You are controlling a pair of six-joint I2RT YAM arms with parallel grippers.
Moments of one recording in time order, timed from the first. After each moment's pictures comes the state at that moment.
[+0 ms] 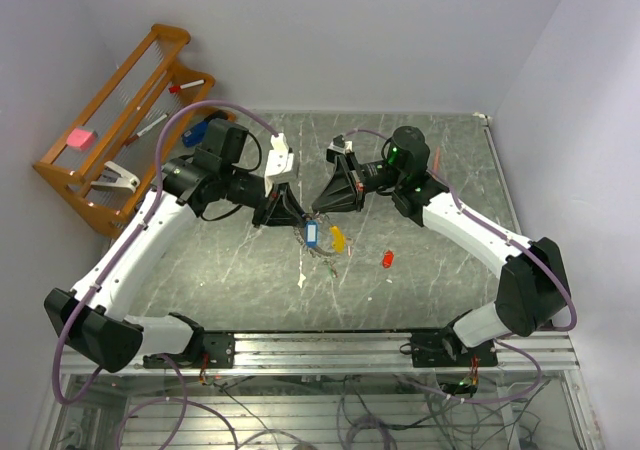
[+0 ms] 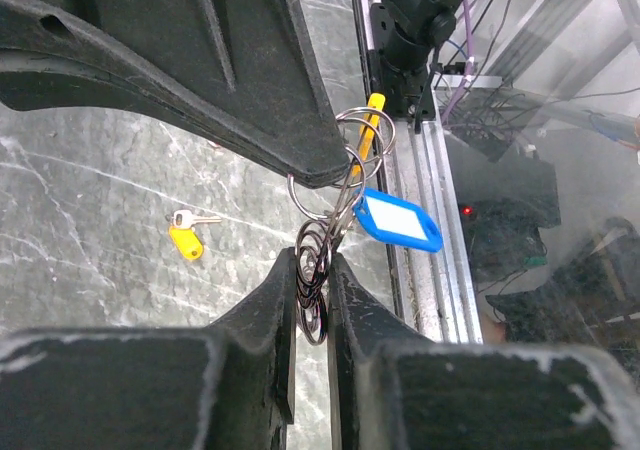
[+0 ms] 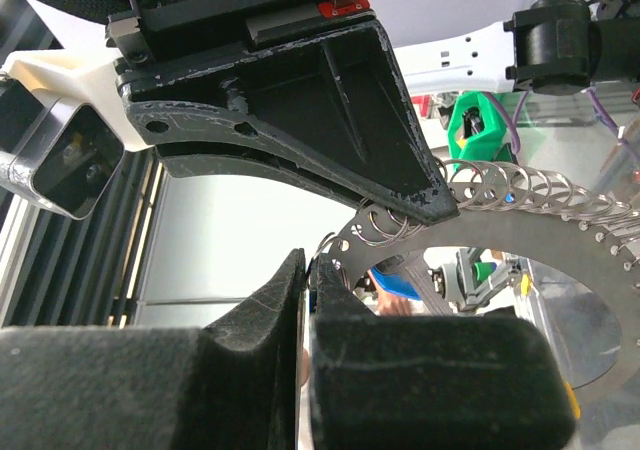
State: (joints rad) left arm -0.50 1.28 1.38 -0.88 1.07 0.60; right arm 0.57 1.48 1.10 0.40 -1.28 1.64
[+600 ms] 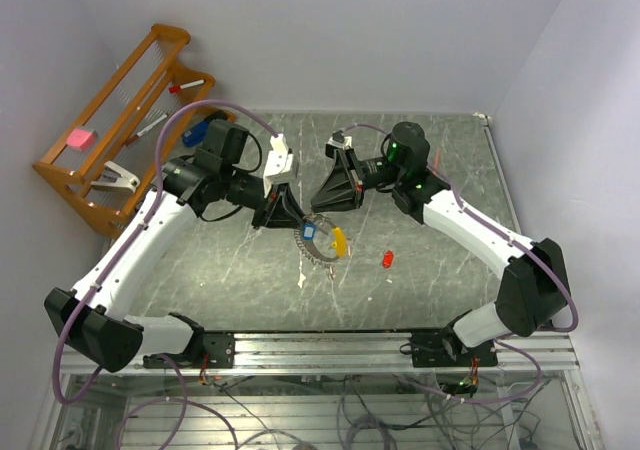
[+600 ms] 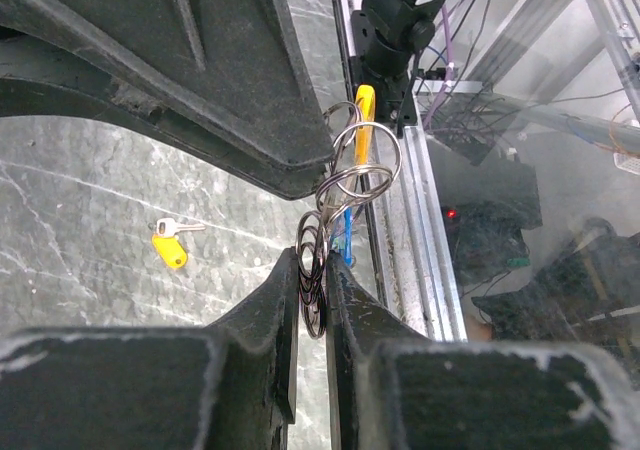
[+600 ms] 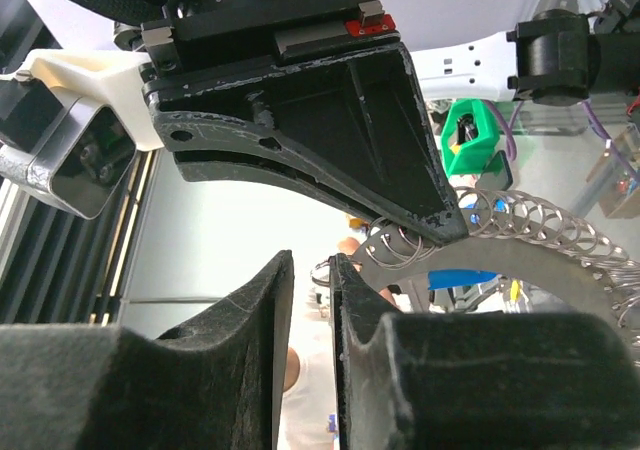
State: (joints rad) left arm -0.50 1.28 1.38 -0.90 1.10 0.60; right arm 0.57 1.48 1.14 0.36 -1.27 1.61
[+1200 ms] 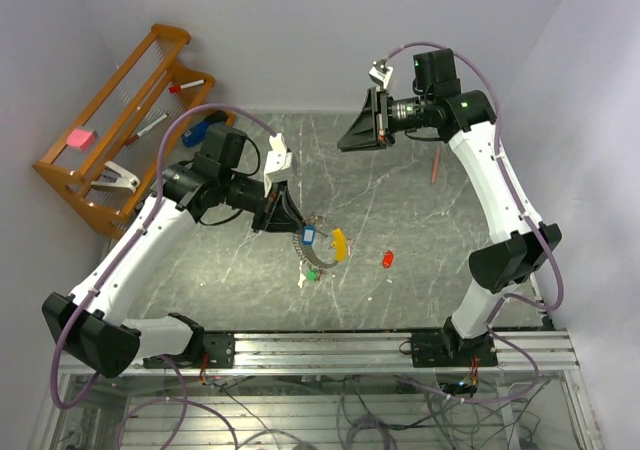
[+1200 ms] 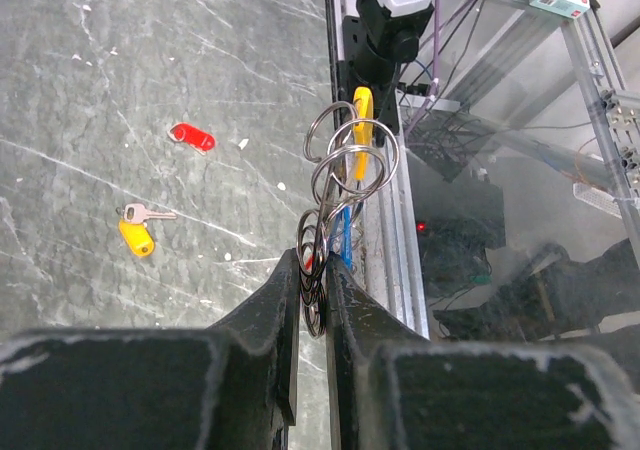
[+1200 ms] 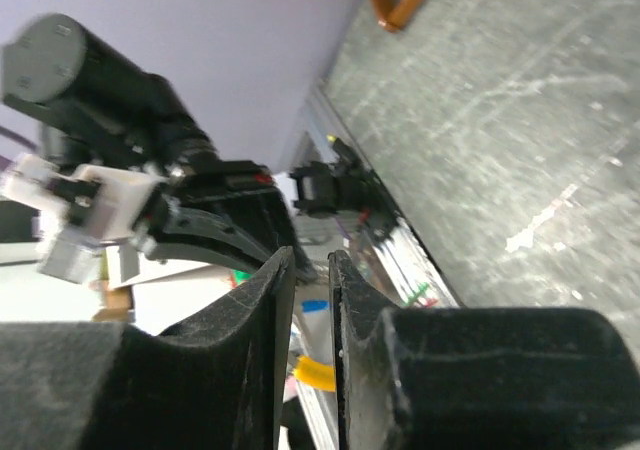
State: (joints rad) left arm -0.50 1.25 1.33 -0.85 1.10 0.46; right arm 0.35 1.76 2.05 -0.94 -1.01 0.55
